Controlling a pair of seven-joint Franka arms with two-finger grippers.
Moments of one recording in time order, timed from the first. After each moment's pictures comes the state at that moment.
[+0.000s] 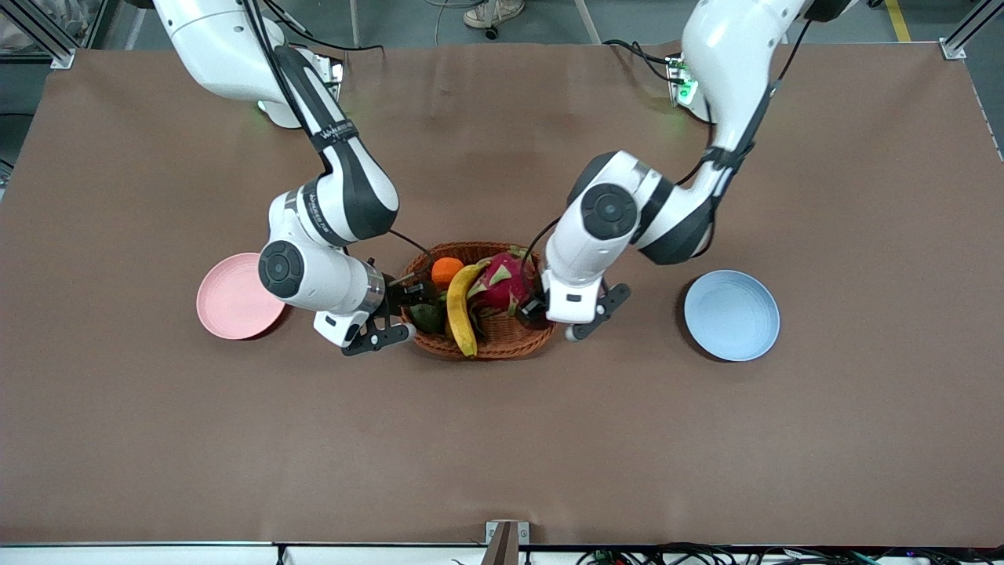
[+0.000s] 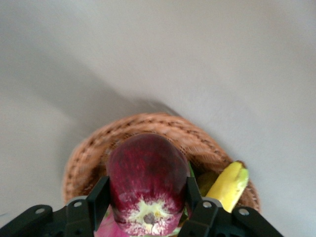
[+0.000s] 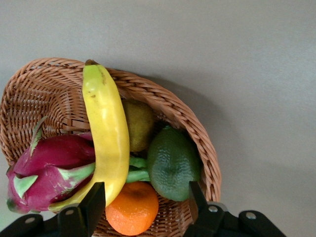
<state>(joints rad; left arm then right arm) -0.49 0.56 -0.15 -1.48 -0.07 2.17 -1.34 0.52 0.55 -0.08 -1.63 0.46 2.13 -0.02</state>
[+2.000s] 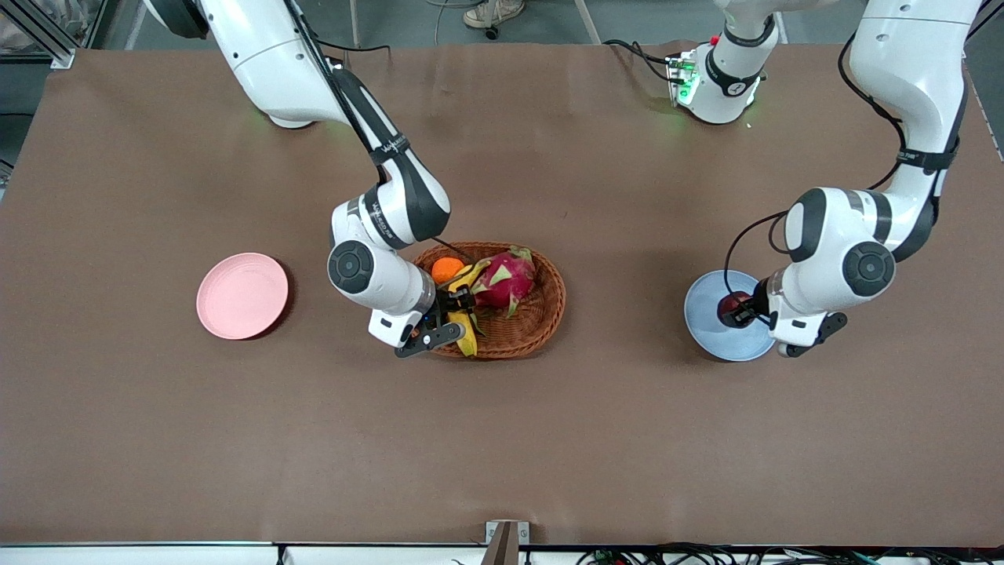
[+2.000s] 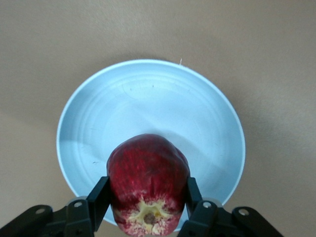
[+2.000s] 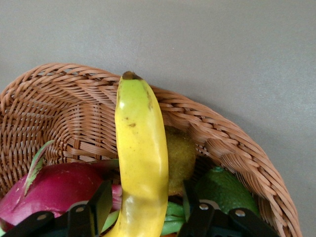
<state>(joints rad) 0.05 0.41 -0.16 -2.01 0.02 2.30 -0.64 0.62 0.68 -0.08 -1.57 0.46 2.28 -0.03</state>
